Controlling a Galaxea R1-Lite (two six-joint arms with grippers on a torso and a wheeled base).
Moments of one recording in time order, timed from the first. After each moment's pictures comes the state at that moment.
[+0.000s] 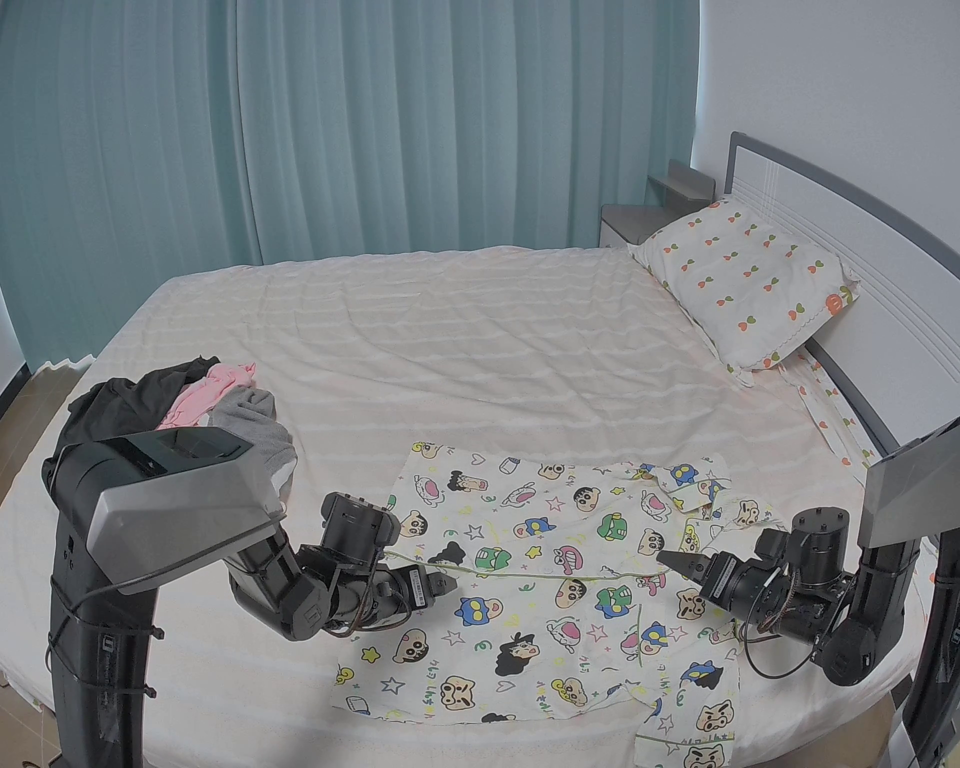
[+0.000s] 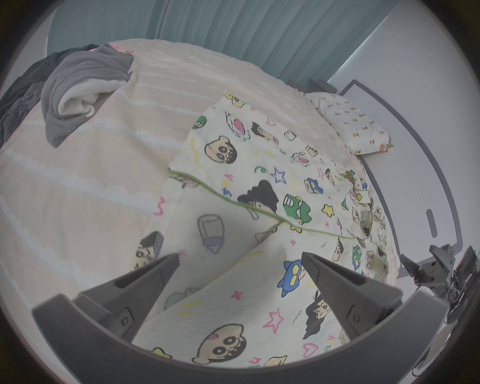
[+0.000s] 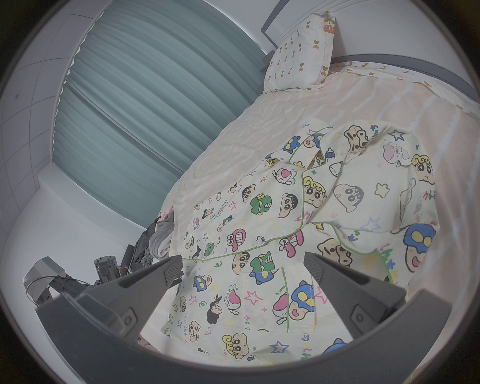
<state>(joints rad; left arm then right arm) -0.46 2.38 -0.90 -0.63 -0.05 -0.60 0.30 2.21 -0.19 -1.55 0.15 0.74</state>
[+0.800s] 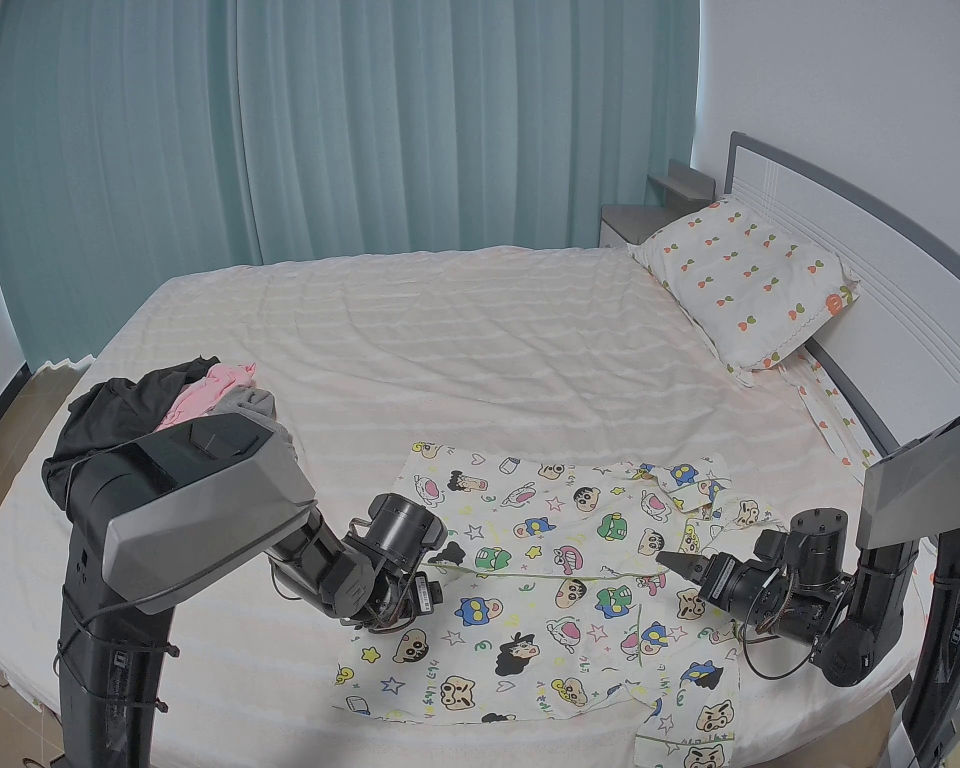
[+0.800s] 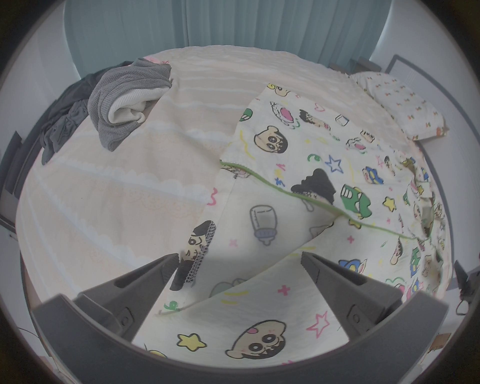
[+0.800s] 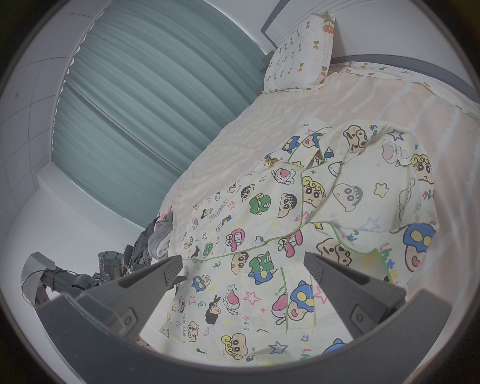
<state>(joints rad) -0.53 2.40 -1.11 -0.20 0.29 -0.67 0.30 2.22 -0.19 -1.55 0.14 0.74</state>
